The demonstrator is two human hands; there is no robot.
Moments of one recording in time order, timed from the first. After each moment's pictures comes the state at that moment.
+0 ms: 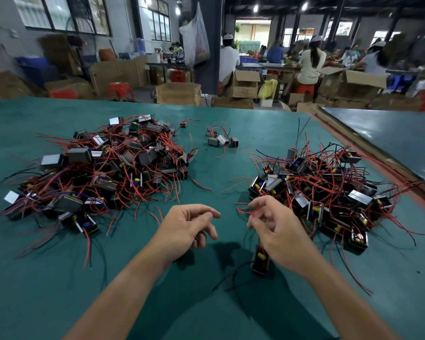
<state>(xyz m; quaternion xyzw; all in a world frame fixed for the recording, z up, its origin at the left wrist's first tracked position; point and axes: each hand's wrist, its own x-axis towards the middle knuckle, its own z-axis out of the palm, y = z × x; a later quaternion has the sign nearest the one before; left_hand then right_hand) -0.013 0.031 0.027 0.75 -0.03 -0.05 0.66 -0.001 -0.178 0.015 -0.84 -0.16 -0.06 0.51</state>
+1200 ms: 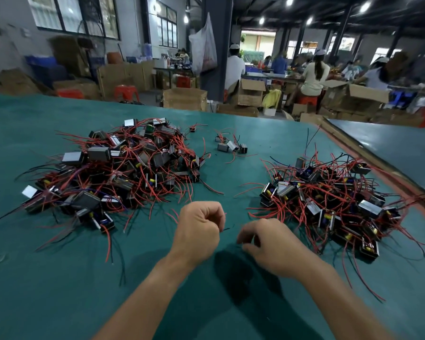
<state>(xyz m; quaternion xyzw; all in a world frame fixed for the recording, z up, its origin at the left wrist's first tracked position) -0.020 0.027 0.029 0.79 -0.13 0.20 0.57 -0.002 -0.146 0.027 -0.96 -0.23 0.00 0.14</state>
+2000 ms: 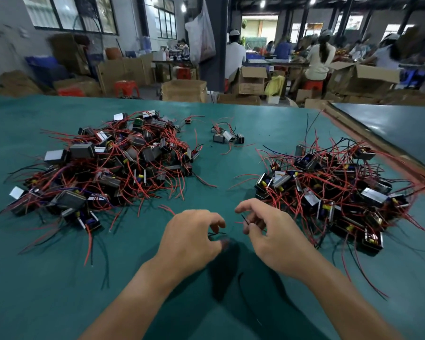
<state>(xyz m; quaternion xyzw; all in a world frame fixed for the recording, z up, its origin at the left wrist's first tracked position) -0.016 0.025 0.012 0.96 -0.12 0.15 0.22 -0.004 -0.165 0.017 -0.89 -0.22 -0.06 0.40</state>
